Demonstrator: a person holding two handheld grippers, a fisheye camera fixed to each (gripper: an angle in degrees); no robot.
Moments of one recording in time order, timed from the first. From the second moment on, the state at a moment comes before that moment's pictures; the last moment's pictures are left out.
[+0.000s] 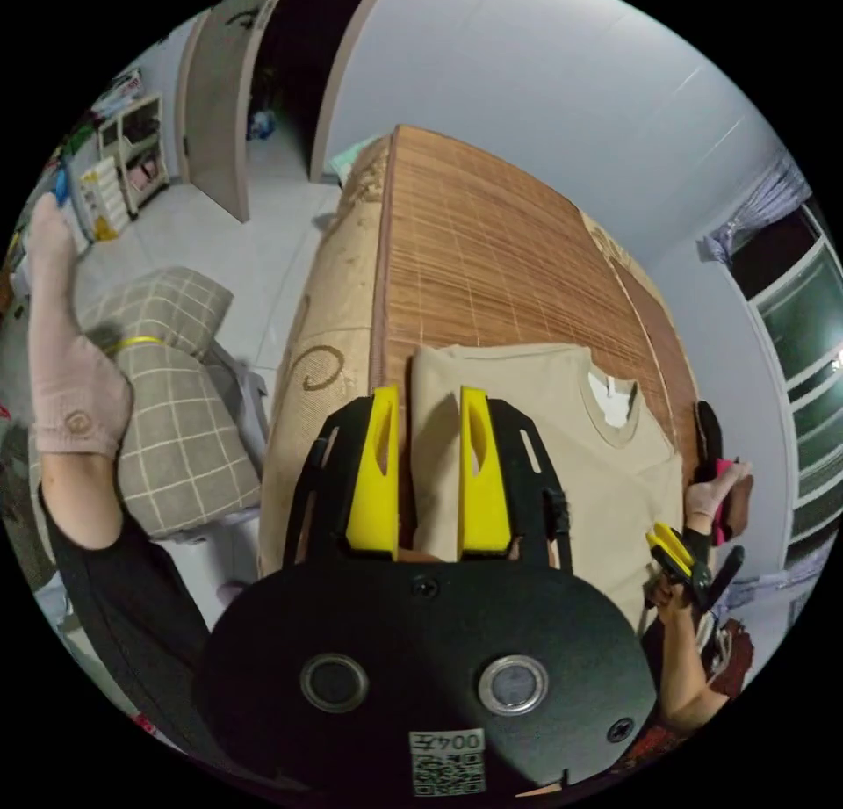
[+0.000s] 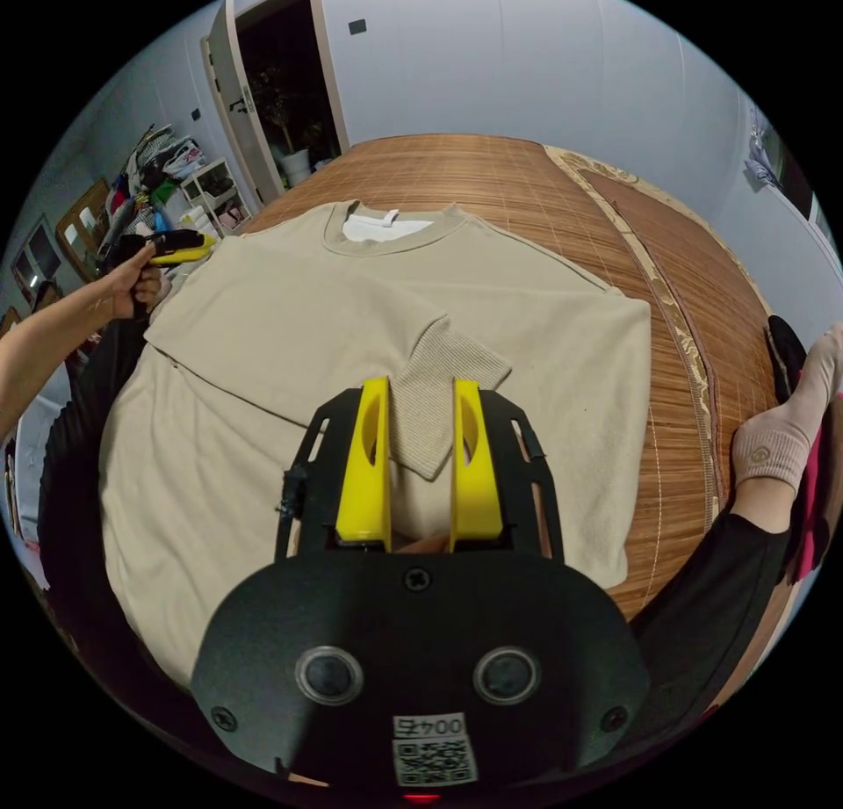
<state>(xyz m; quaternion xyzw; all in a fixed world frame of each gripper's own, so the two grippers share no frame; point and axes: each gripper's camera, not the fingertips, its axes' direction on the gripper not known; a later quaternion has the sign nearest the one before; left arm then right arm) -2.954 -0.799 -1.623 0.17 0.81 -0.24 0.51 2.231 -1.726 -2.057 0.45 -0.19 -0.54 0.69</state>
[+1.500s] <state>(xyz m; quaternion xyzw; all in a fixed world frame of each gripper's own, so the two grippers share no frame) -2.921 -0.642 -1.841 0.35 0.68 -0.13 0.63 2.175 -1.680 -2.012 0.46 -0.12 -0.48 0.74</state>
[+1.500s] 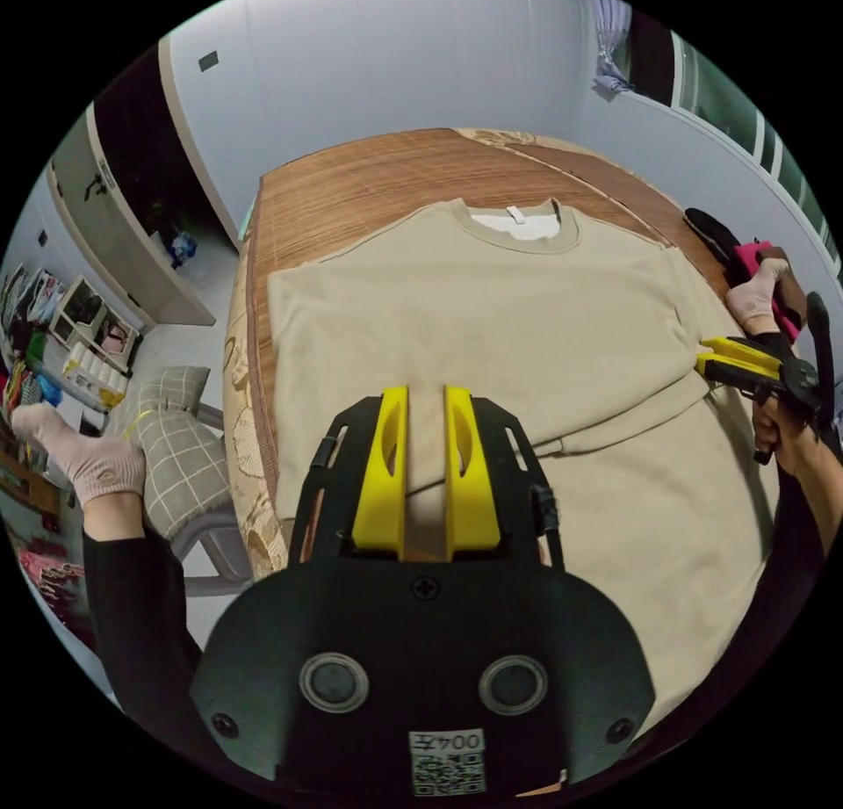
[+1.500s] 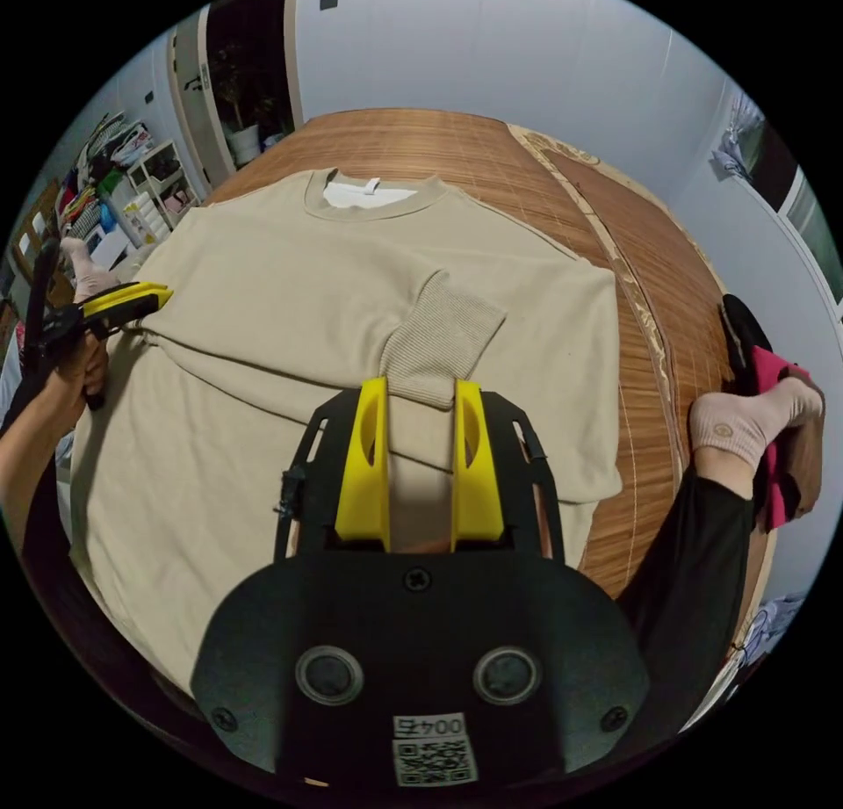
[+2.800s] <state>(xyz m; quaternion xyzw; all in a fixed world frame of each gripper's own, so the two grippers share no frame) -2.950 -0.521 -1.648 0.22 0.85 -0.05 0.48 2.303 -1.634 -1.985 0.32 -0.23 -0.54 0.74</state>
